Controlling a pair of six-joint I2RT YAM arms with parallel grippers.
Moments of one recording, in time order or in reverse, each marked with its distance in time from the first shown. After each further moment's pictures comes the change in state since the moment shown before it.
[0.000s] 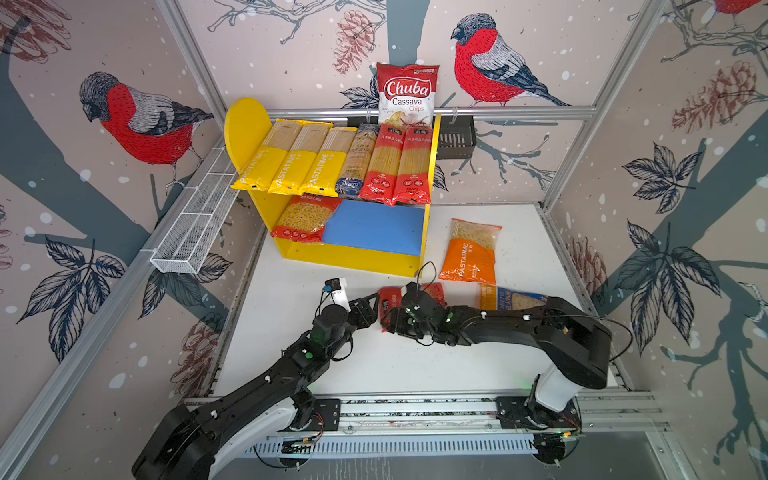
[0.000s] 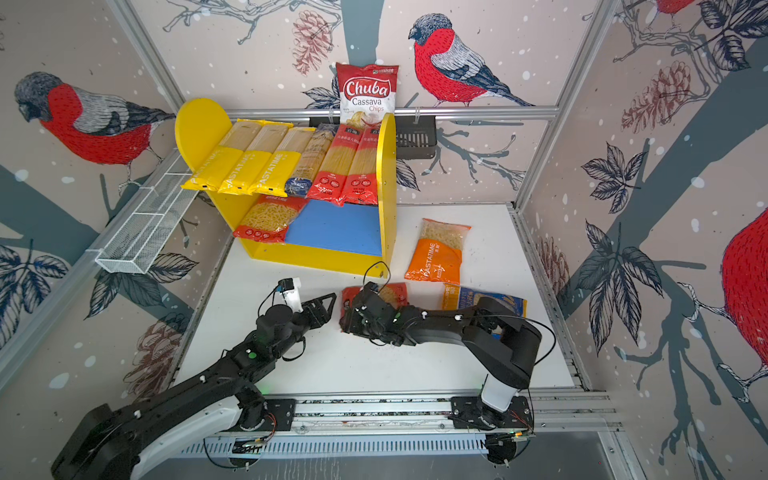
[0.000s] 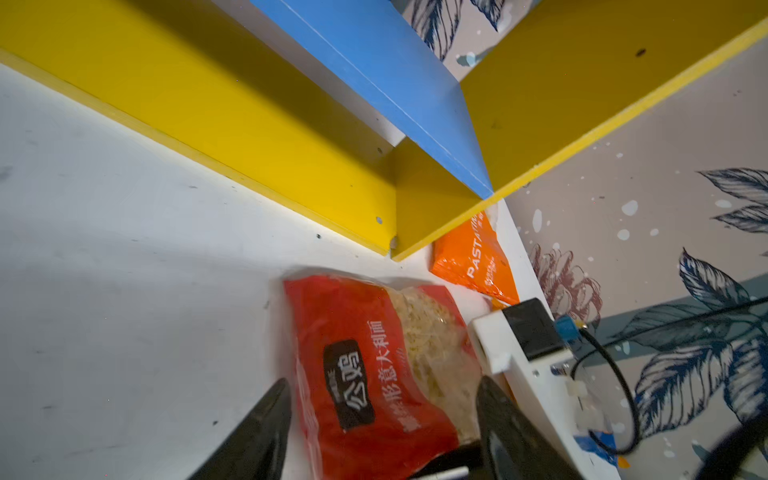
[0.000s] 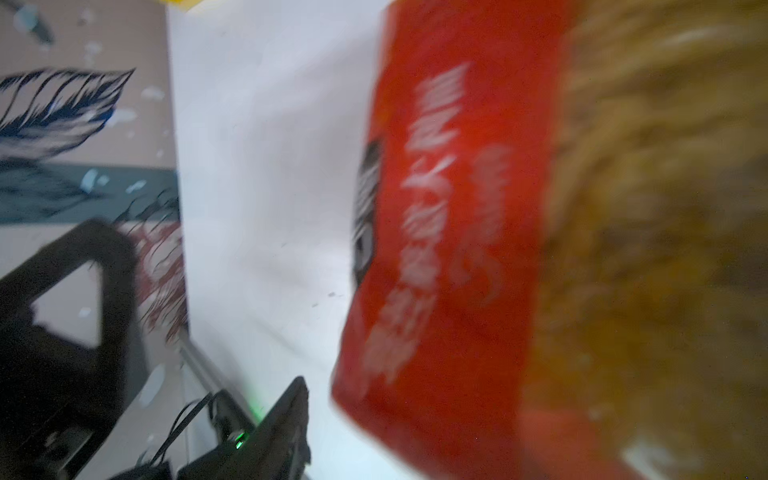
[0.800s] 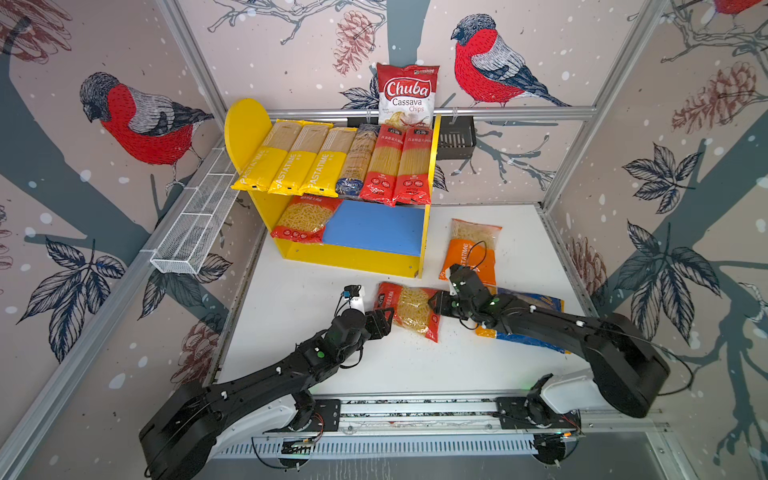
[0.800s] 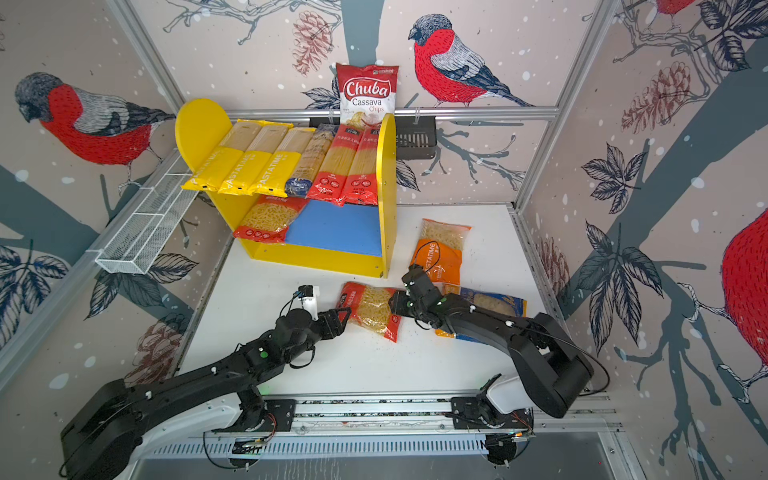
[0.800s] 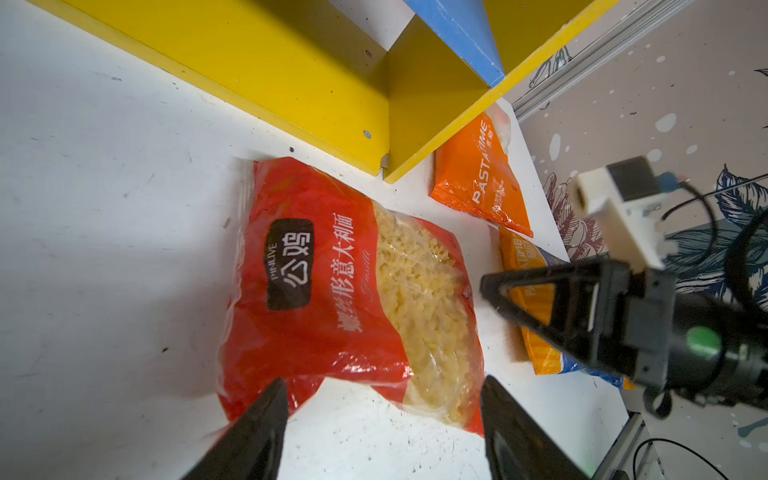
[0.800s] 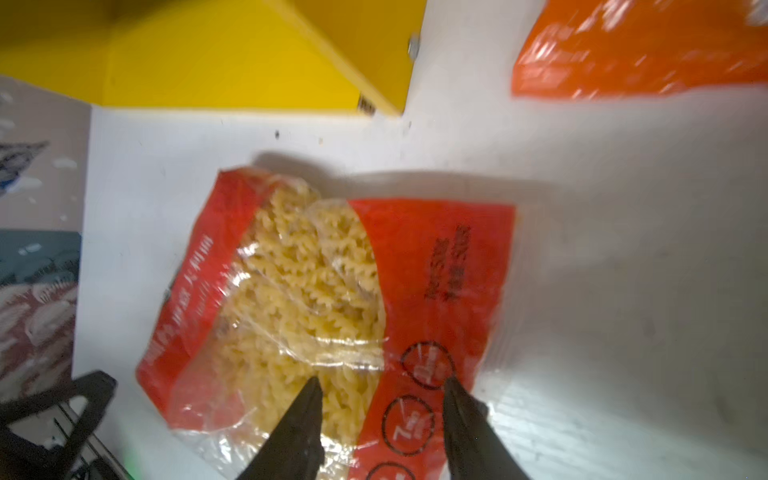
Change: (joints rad) left arm -0.191 0.193 0.043 0.035 -0.017 -0.046; right arm -0.301 -0.228 -0.207 -0.192 0.051 -0.322
